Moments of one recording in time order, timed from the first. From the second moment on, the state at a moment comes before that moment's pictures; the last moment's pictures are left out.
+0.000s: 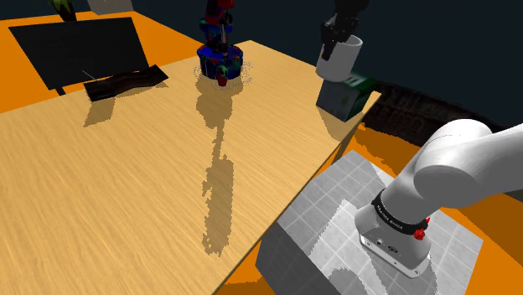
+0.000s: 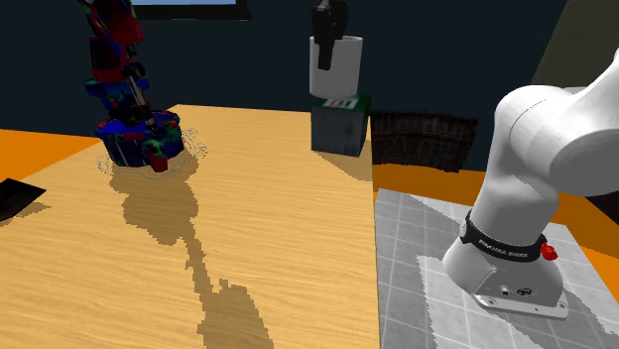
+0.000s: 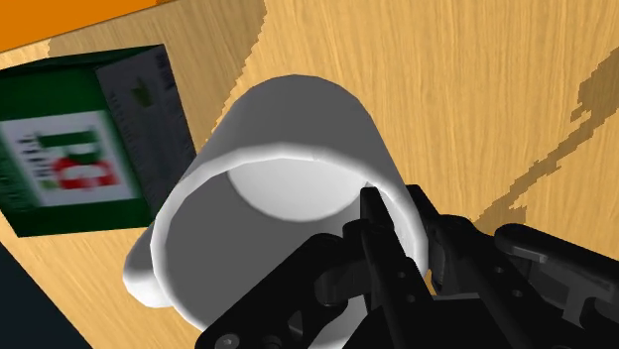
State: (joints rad) arm 0.08 -0.69 -0.07 -2.36 -0.07 1.79 0.05
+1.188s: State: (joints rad) arm 0.00 -0.40 -0.46 -2.07 -0.15 1.81 -0.40
